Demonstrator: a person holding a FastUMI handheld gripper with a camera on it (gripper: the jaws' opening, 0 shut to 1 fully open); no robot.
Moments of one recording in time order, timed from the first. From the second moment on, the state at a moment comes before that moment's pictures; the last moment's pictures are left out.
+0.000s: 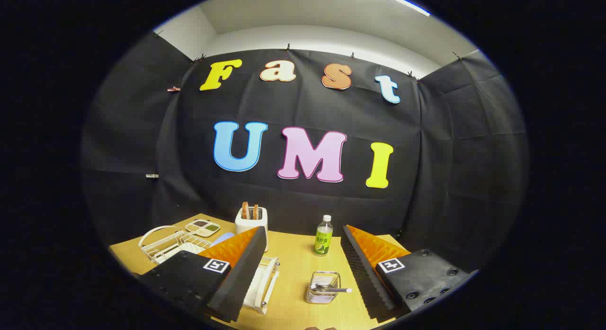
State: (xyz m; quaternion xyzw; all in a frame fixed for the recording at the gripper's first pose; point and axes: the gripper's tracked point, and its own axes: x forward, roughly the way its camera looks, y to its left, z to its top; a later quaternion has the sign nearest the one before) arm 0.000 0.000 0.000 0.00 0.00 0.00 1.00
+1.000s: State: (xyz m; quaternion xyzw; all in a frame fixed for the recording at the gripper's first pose) arm 0.003 0.015 -0.011 0.00 0.02 0.02 1.00
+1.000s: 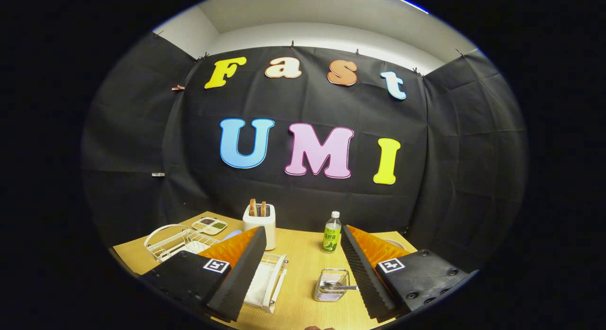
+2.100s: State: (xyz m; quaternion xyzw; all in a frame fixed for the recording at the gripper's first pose) arm 0.101 0.146 -0.085 0.01 0.23 0.11 0.97
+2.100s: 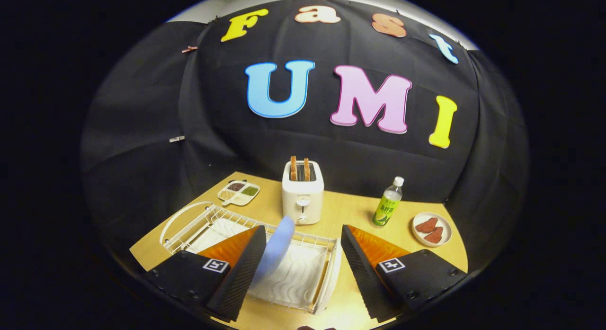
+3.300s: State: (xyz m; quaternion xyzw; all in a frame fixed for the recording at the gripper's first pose) arm 0.140 0.170 -0.154 0.07 0.40 -0.03 0.91
